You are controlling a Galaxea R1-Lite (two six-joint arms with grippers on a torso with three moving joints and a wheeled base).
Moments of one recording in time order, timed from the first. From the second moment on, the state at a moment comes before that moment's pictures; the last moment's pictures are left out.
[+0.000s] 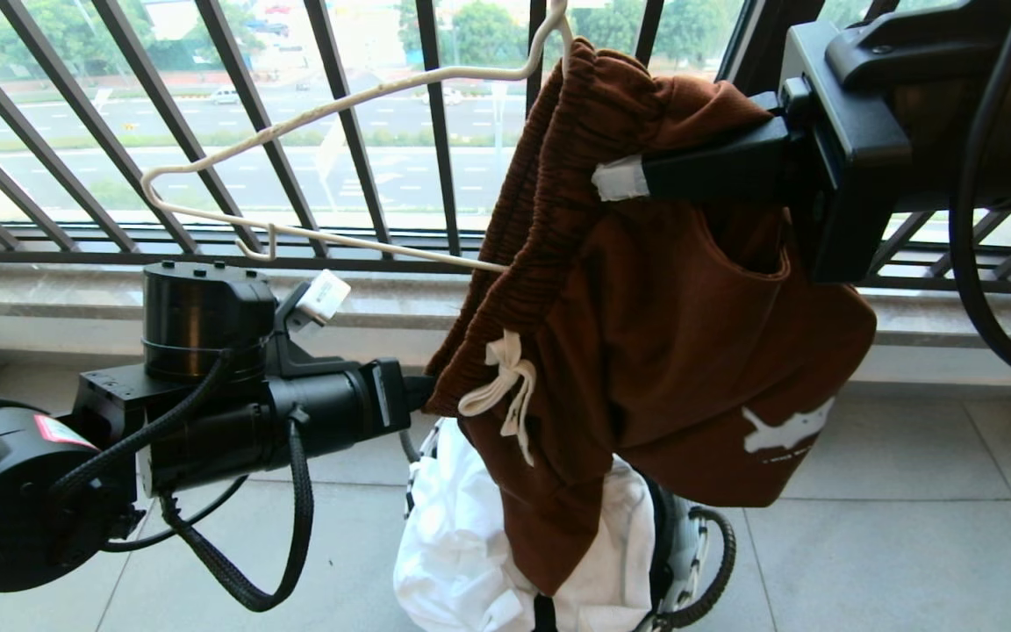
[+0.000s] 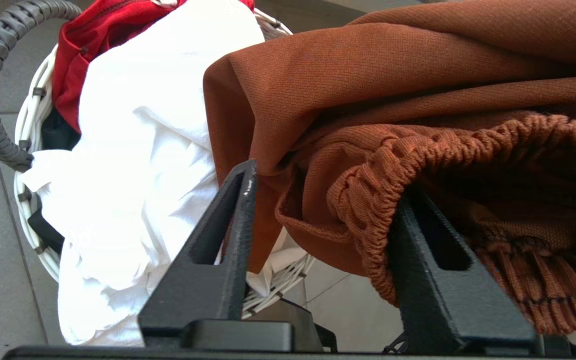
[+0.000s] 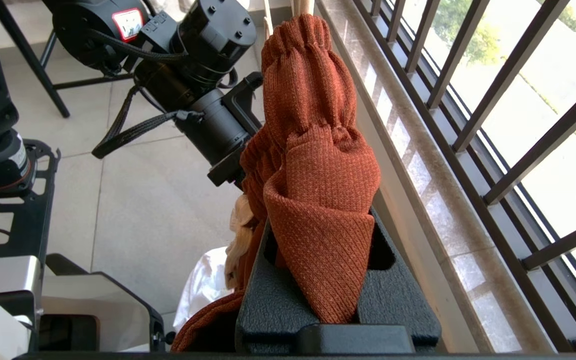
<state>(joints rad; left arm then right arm) -0.49 1.58 -0.80 -0.49 -0.33 -0.57 0.64 1.53 -1.62 0.23 0.56 -0.47</state>
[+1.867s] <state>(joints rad) -0.19 1.51 -1.11 -0.29 -0.33 -0.48 0.46 1.64 -1.41 0.13 0.60 -0.54</state>
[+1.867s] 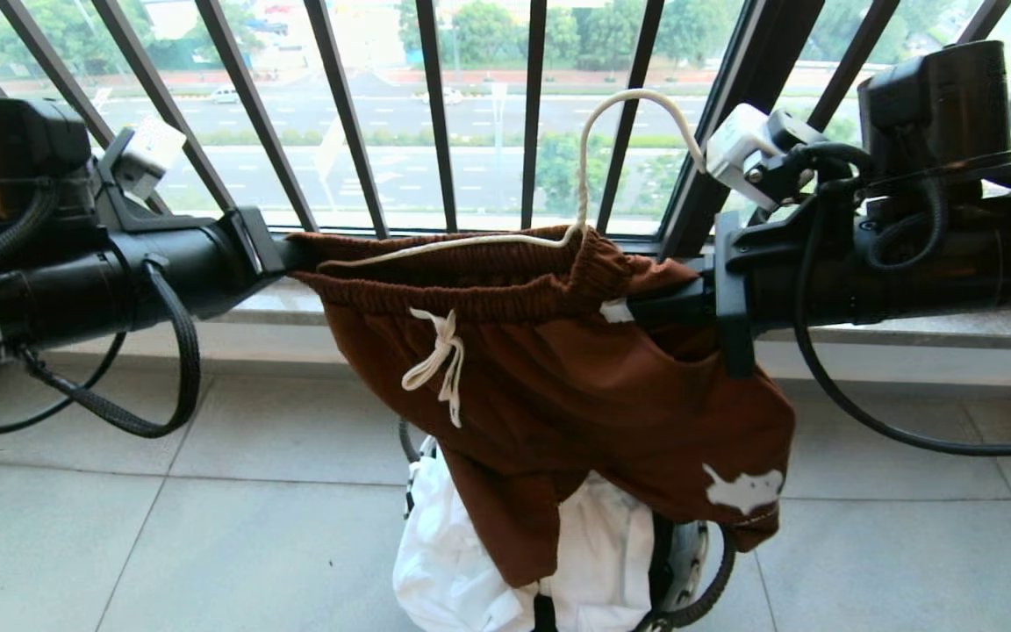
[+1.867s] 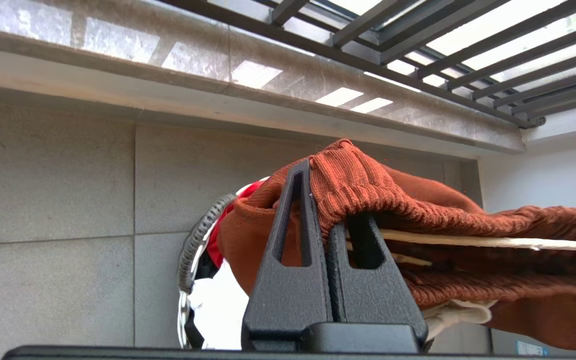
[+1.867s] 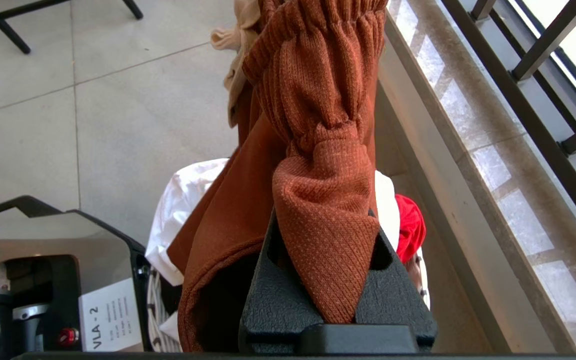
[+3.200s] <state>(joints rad) -0.50 1.70 -1.94 0.37 0.00 -0.30 0.36 1.72 -1.59 0.12 0.61 -0.41</state>
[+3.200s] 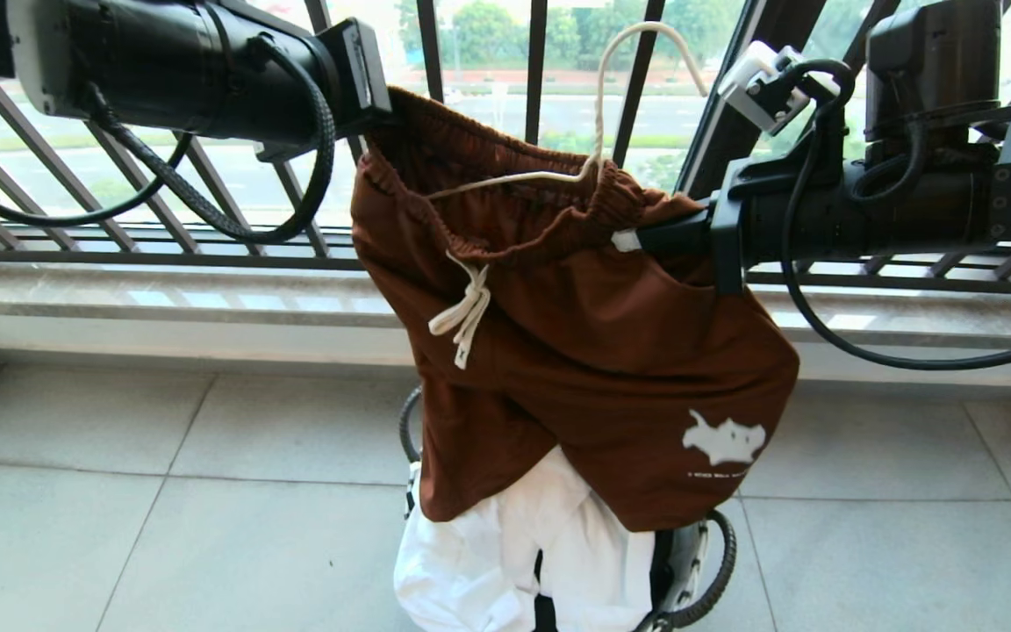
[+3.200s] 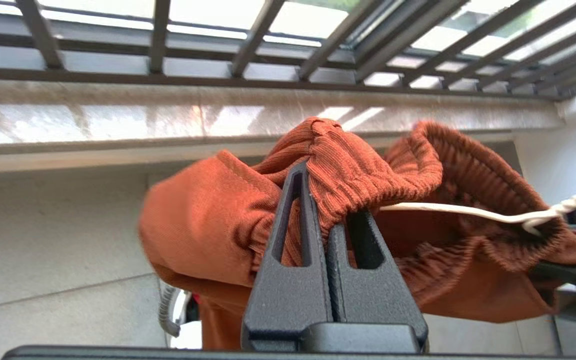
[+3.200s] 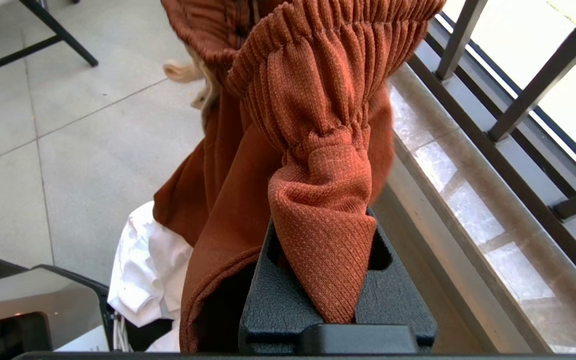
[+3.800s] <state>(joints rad) -0.43 1.66 -1.95 0.34 0.05 -0.27 0.31 1.70 -1.59 0.12 0.60 -0.42</state>
